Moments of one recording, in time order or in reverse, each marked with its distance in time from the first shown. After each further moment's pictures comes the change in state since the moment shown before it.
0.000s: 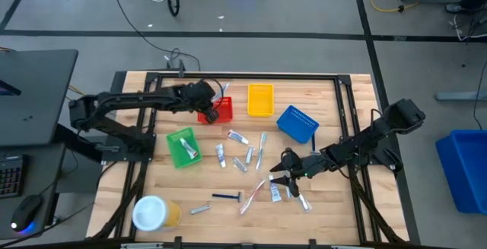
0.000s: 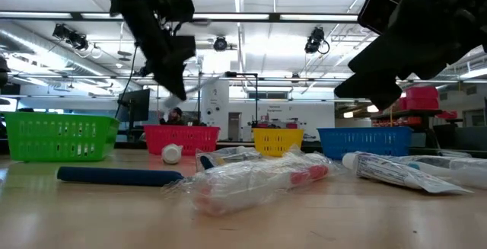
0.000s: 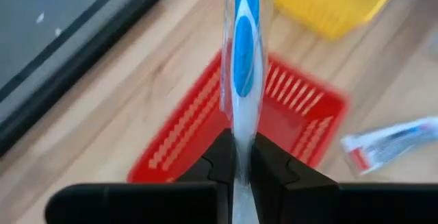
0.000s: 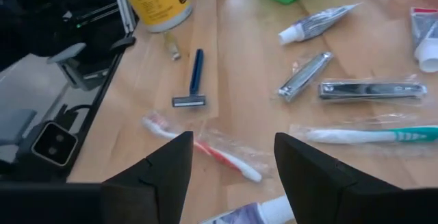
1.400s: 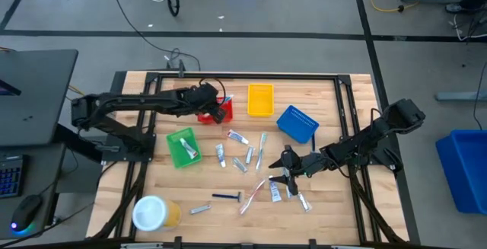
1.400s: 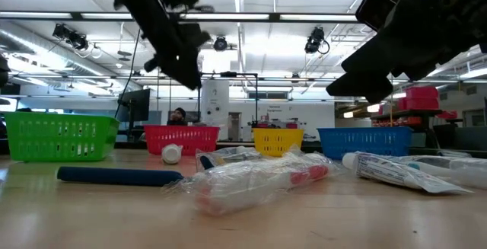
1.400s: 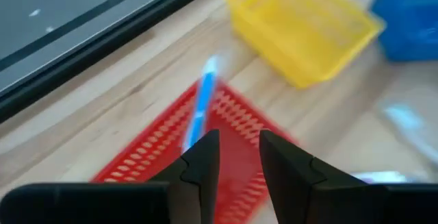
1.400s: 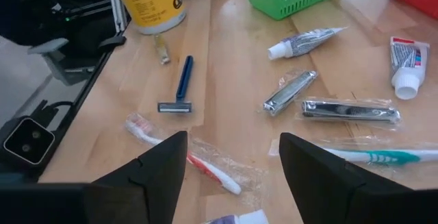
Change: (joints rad) left arm -0.103 0.003 0.045 0.064 -0.066 -0.225; right arm -0.012 0.000 0.000 0.014 0.024 -0.109
